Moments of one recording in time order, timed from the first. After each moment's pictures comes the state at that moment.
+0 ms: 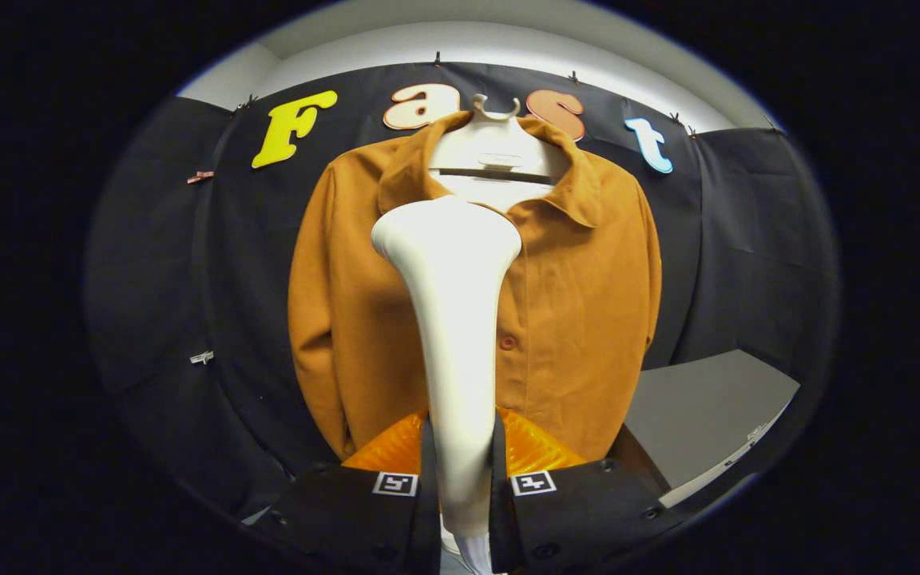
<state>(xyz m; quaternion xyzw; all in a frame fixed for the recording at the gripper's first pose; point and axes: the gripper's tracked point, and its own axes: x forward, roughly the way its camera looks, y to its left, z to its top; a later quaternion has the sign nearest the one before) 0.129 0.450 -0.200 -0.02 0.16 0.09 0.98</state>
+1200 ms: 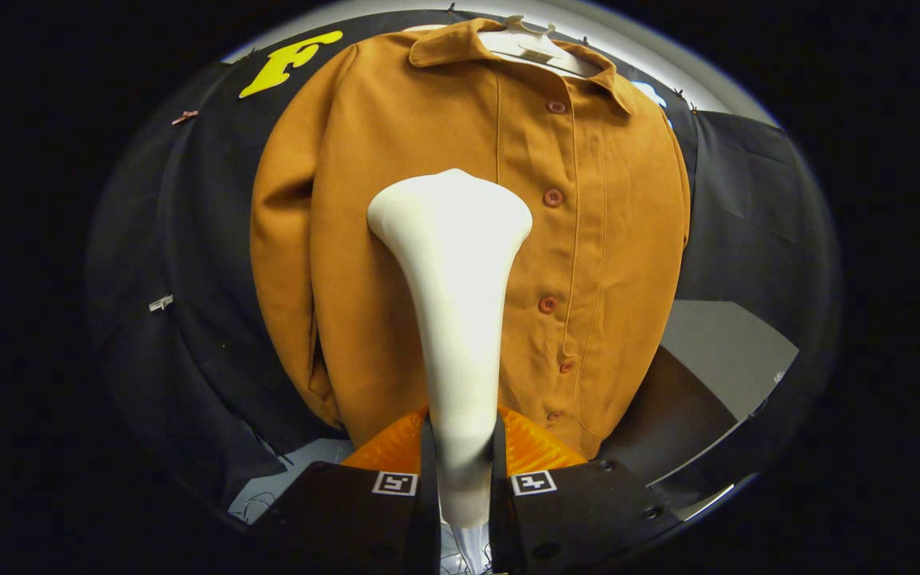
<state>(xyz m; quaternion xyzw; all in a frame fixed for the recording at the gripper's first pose) 0.111 0.457 -0.353 -0.07 0.27 0.02 0.96</state>
